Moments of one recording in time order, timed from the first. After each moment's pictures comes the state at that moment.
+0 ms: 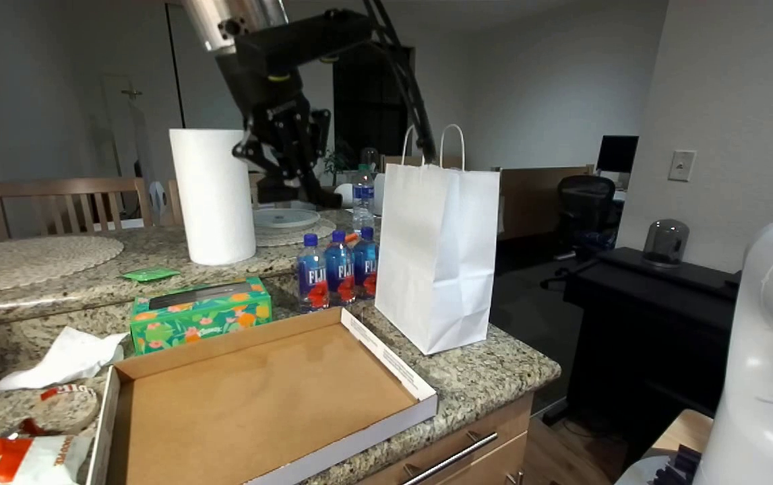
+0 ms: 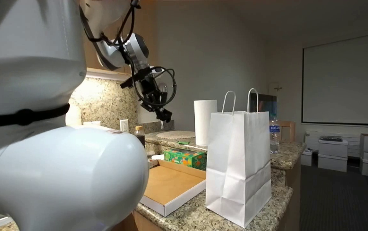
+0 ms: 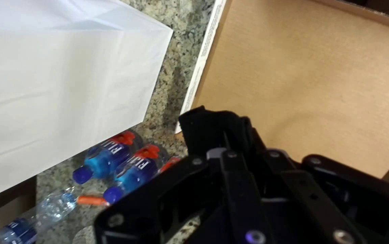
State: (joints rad) arm 0.37 -0.11 0.31 -1.92 -0.35 1.68 0.49
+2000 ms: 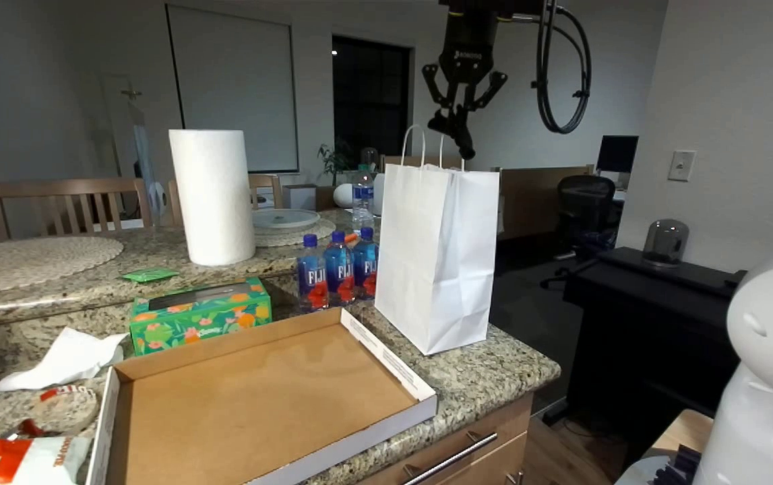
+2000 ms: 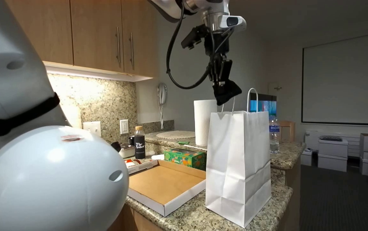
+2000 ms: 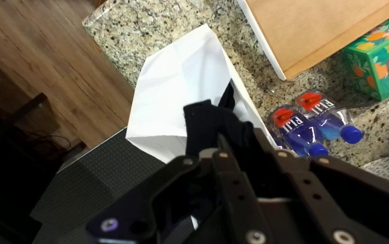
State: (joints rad) arm -0.09 -0.44 0.02 -2.06 0.02 1.75 0.61
